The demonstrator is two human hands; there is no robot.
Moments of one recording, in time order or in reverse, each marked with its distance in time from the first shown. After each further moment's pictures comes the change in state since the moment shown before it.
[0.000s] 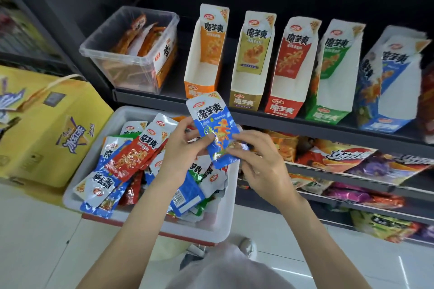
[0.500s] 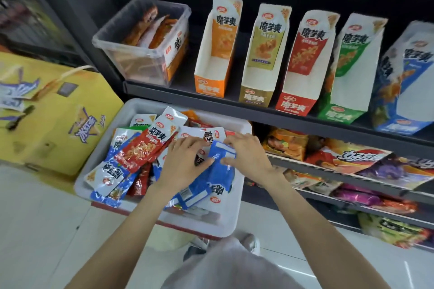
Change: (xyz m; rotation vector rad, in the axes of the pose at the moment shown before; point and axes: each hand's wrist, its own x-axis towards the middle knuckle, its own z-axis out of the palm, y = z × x) left_hand 0.019 -0.077 -0.050 1.228 -0.073 0.443; right_hand 0.032 0.010 0.048 -0.268 -0.680 0.451
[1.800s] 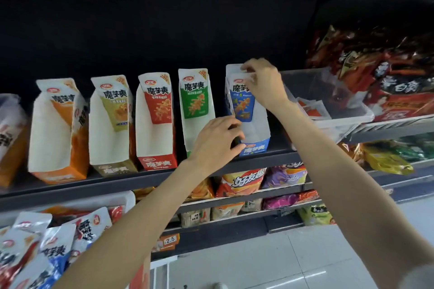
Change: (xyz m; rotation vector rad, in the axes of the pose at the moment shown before) left_hand 0.178 0.315 0.051 -0.018 0.050 0.757; right_hand -0.019 0.292 -0.241 0.002 0.778 0.266
